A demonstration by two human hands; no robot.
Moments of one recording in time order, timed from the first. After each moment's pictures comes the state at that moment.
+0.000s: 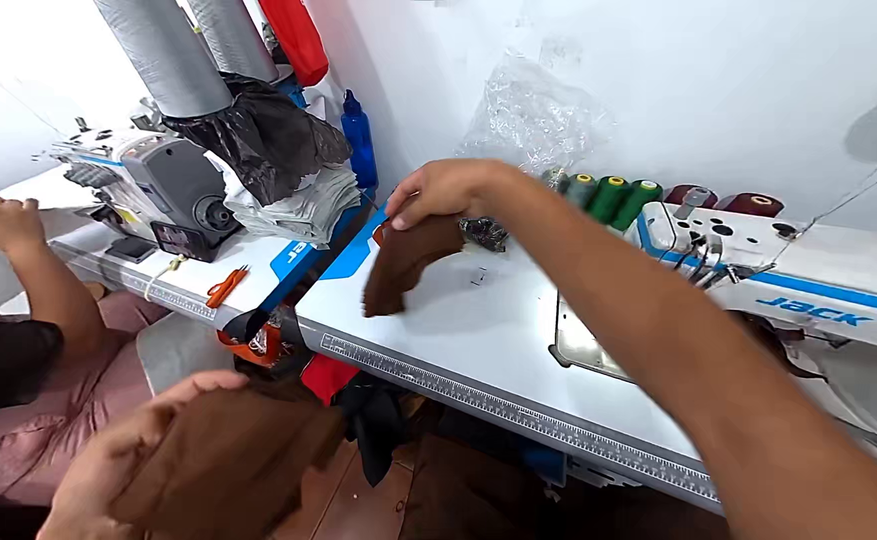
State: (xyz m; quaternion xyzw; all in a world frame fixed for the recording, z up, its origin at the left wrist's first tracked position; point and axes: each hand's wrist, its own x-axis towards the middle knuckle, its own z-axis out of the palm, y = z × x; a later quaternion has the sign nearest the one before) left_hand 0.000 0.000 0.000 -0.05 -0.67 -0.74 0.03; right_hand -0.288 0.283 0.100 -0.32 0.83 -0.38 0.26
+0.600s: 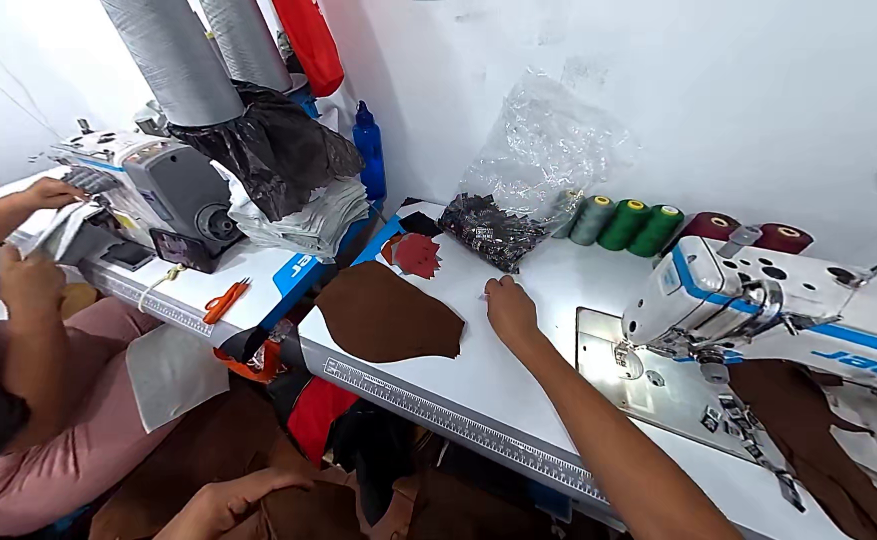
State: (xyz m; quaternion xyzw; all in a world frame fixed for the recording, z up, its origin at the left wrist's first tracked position) left_hand 0.006 -0.011 -0.048 -0.08 -0.88 -0.45 -0.12; right_hand -0.305 0.335 -0.116 -0.09 0.97 -0.20 -0.04
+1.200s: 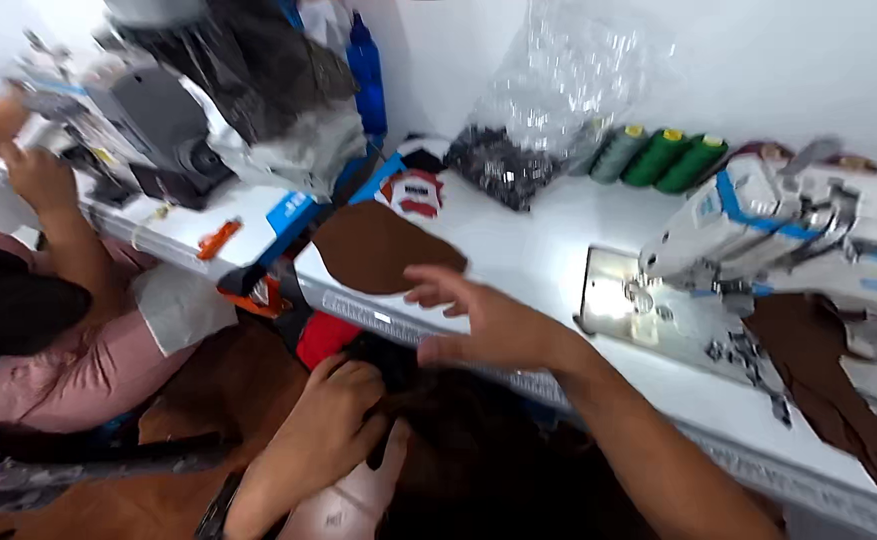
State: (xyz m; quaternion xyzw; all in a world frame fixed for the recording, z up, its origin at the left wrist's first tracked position) left_hand -0.024 0.084 -0.088 -0.20 -0.96 -0.21 0.02; right_hand -0.161 0.319 -0.038 -0.37 0.77 -0.49 0.17
